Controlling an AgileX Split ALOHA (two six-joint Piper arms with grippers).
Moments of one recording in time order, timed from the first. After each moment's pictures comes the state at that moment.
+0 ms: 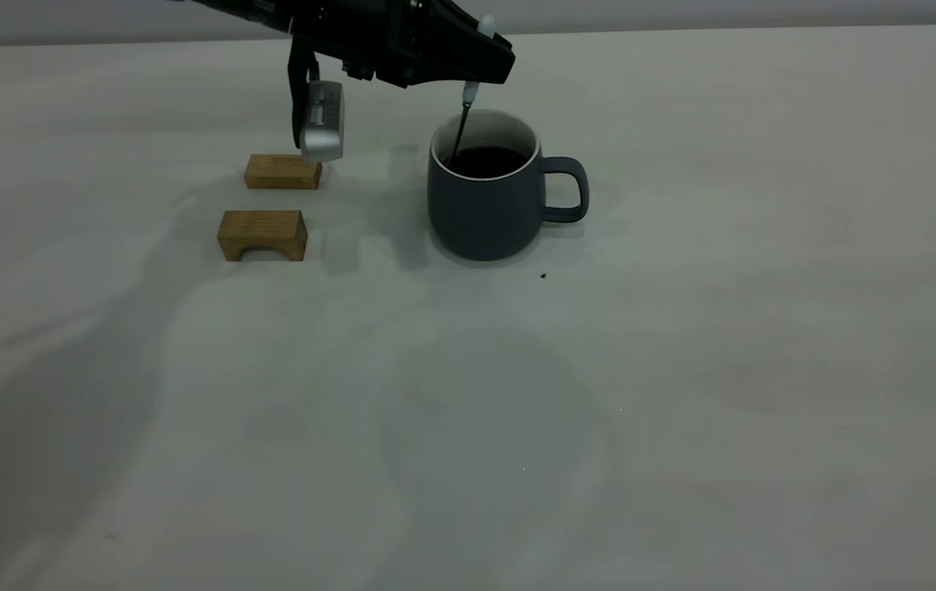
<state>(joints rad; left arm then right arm) -0.22 2.58 -1.78 -1.41 0.91 -1.11 0.05 0.02 -0.47 -0.02 1.13 0.04</state>
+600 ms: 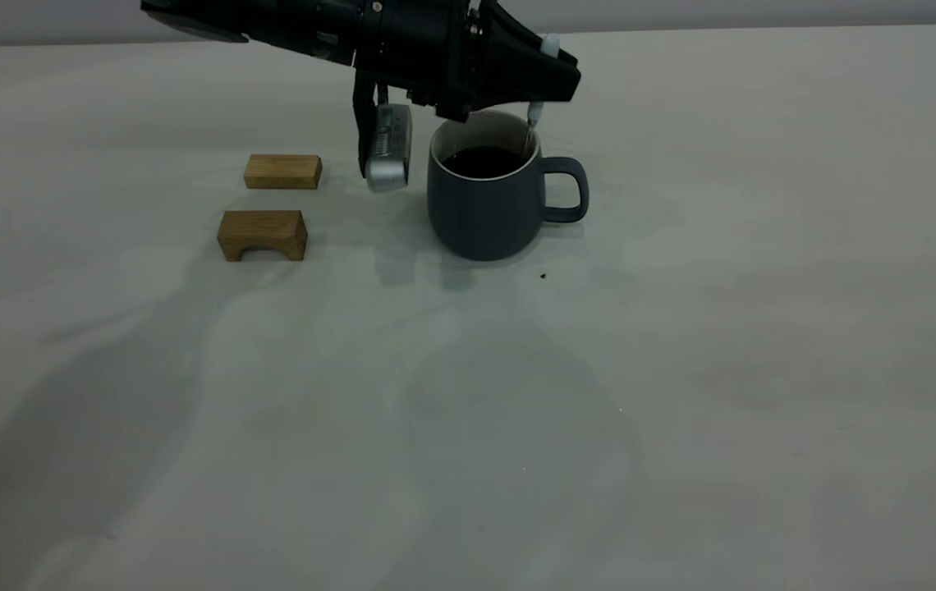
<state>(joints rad) -0.29 2.63 -1.79 -1.51 1.00 -0.98 0.05 0.02 -0.47 -0.02 1.13 0.04</state>
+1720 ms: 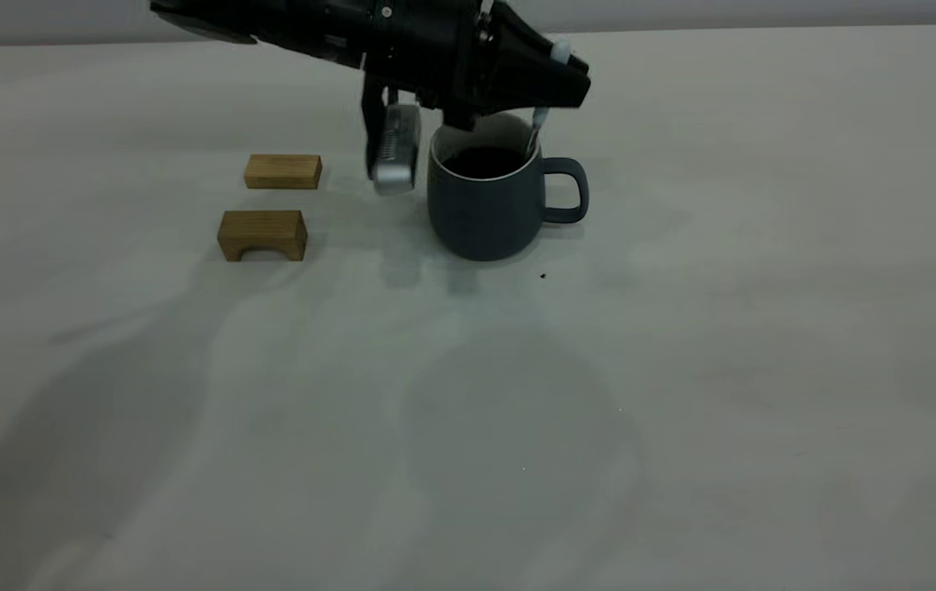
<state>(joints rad) -0.30 2.63 -1.79 -1.50 0.99 -0.95 0.05 0.02 -0.47 -0.02 1.13 0.04</state>
